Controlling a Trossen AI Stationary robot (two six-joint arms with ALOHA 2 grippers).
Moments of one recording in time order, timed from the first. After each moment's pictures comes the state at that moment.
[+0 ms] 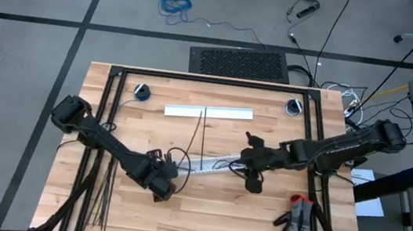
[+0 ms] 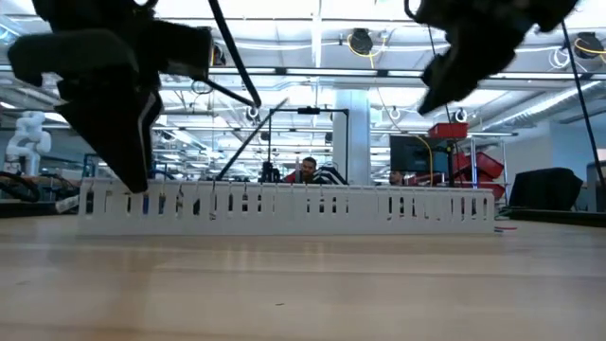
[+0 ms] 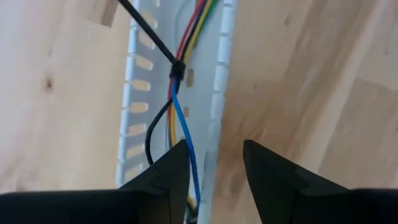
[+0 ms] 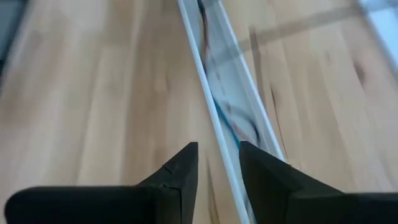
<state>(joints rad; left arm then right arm) -0.48 1.70 1.08 -0.78 -0.28 -0.77 0.25 1.26 0.82 -0.37 0.14 0.25</state>
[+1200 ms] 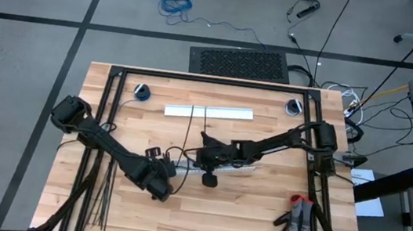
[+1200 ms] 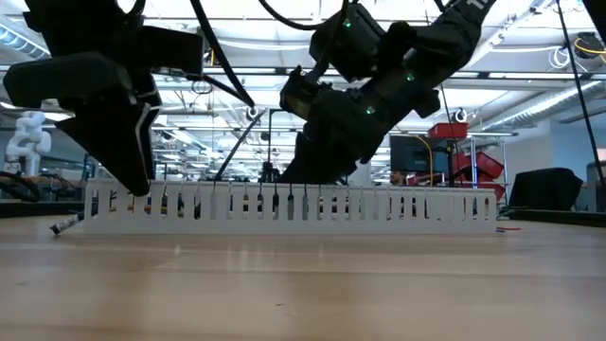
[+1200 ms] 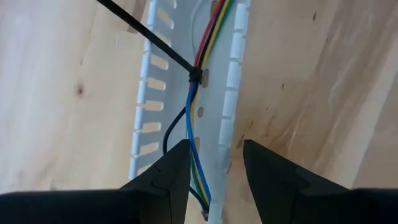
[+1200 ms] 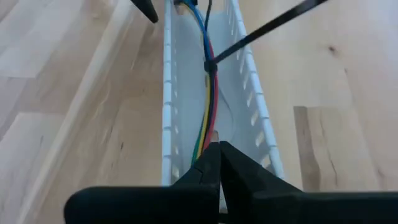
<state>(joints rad) -0.50 1.70 1.06 -0.79 -0.38 -0.75 0.07 1.98 1.06 0.22 -0.08 0.05</state>
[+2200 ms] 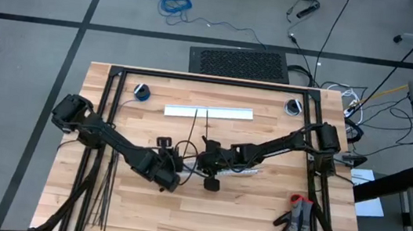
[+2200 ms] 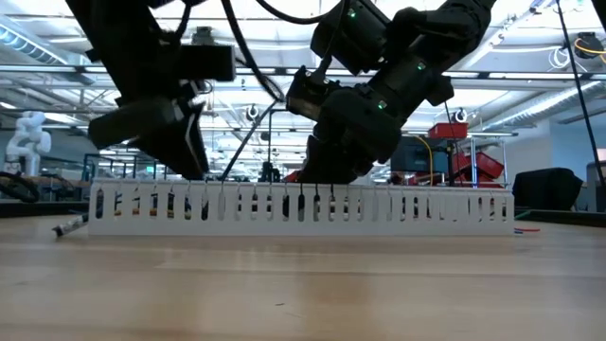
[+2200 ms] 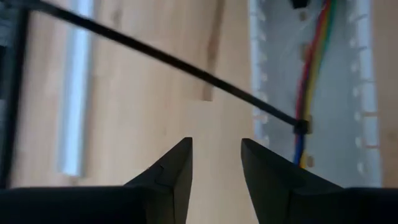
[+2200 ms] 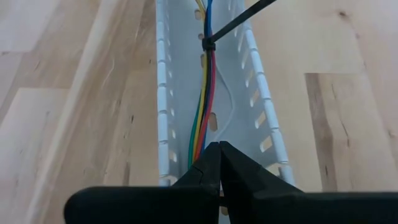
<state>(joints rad) -0.40 1.70 1.03 -0.71 -0.59 -0.38 0.13 1.98 1.06 0.09 -0.02 0.09</state>
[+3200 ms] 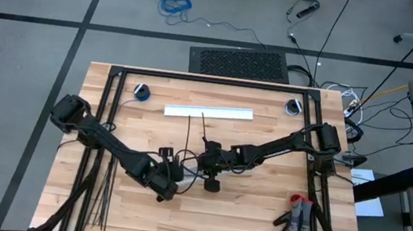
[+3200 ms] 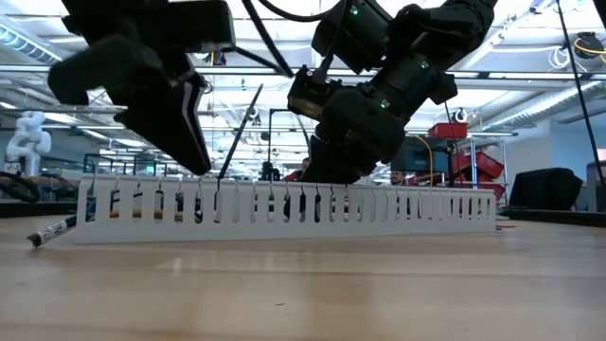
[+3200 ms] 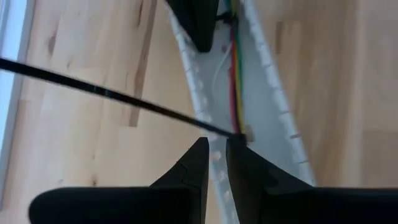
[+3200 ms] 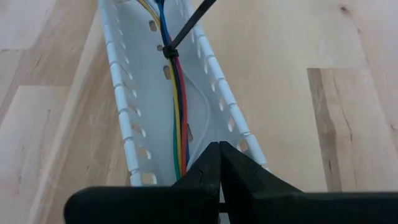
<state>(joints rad) -0.47 1.68 1.05 -0.57 -0.47 -0.42 0.13 1.98 1.06 0.08 0.00 0.11</state>
